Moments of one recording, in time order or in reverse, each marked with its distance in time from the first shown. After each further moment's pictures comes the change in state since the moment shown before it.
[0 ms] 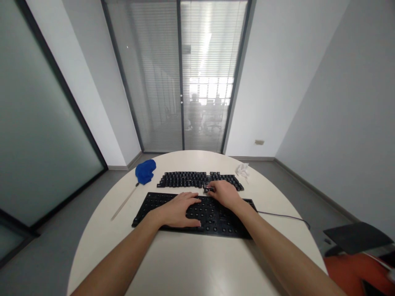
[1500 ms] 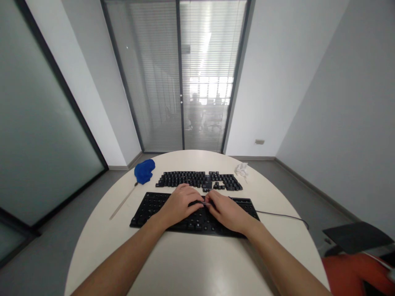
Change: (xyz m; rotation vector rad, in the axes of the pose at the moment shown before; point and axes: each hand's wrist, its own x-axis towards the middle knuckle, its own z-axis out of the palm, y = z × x) left_hand 0.015 0.025 0.001 0.090 0.351 0.176; right_hand -0.062 -0.009 -0.013 0.370 -0.011 -0.323
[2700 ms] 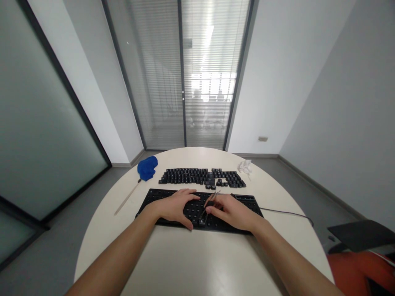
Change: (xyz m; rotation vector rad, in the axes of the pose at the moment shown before) left_hand -0.023 -0.029 -0.013 -0.173 -0.442 -0.268; right_hand -0.001 -0.008 -0.003 0.322 -0.101 0.019
